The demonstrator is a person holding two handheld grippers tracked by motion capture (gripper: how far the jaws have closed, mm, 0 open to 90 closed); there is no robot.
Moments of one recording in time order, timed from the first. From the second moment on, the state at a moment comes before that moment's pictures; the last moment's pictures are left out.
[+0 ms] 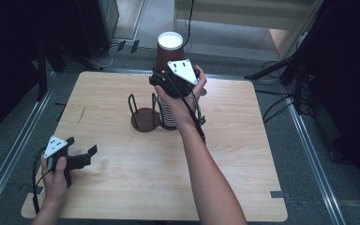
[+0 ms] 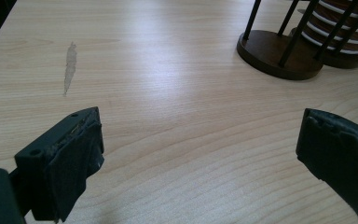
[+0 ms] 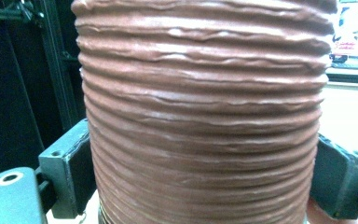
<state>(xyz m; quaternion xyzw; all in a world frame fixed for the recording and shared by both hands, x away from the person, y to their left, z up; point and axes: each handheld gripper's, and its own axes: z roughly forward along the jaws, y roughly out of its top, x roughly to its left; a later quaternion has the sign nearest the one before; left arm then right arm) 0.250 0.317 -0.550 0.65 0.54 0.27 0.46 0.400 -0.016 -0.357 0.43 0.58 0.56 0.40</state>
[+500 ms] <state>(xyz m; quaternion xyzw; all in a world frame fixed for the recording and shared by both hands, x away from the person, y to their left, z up) 0.250 0.316 -0.550 0.65 0.54 0.27 0.47 0.393 -0.020 -0.324 0.42 0.56 0.58 0.41</state>
